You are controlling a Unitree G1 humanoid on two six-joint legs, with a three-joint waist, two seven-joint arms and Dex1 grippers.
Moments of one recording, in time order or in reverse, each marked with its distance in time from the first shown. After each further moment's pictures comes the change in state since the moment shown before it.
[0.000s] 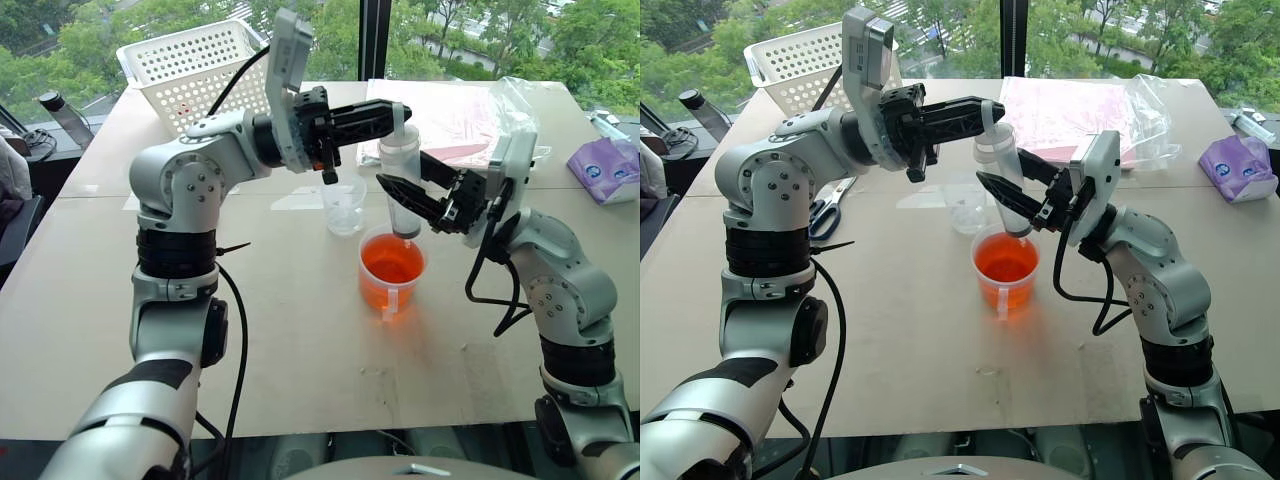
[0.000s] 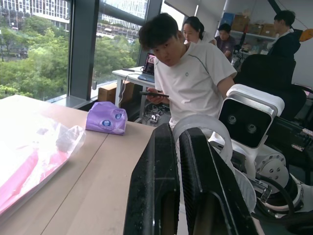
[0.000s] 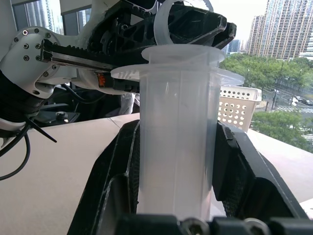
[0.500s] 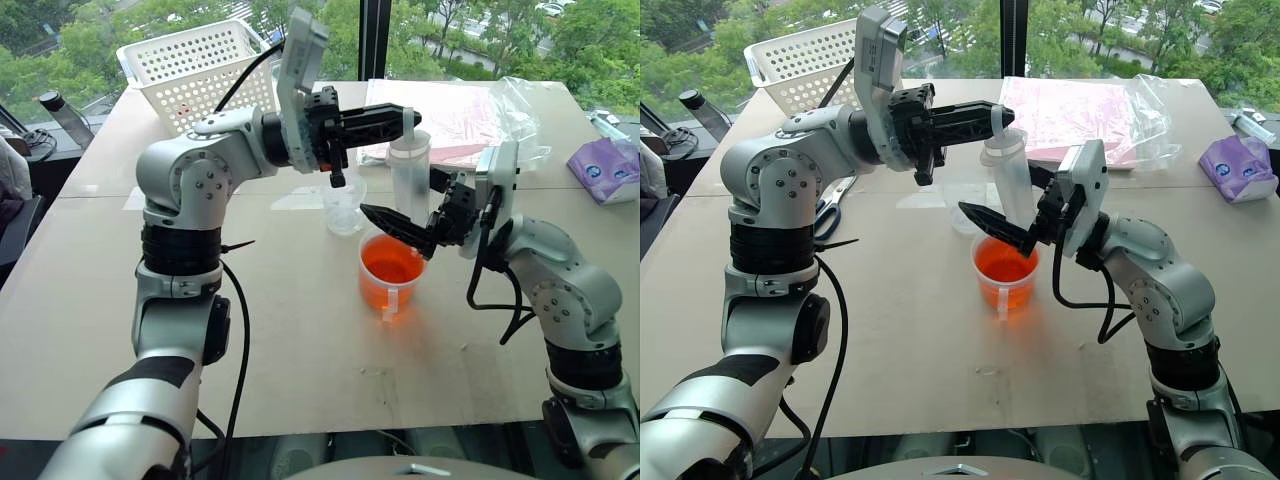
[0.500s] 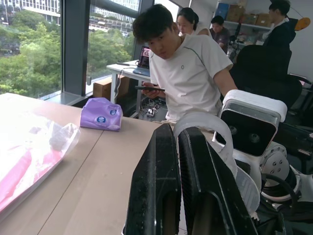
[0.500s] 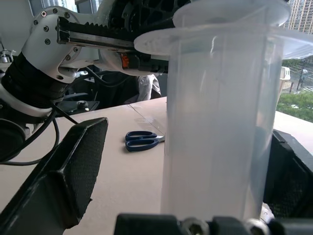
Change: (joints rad) left arm -0.022 -0.004 -0.030 0.001 0.020 0.000 -0.030; right arm 0.008 -0.050 0.014 -0.046 0.089 0.126 -0.009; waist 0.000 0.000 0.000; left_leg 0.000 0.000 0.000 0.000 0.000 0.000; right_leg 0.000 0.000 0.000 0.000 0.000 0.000
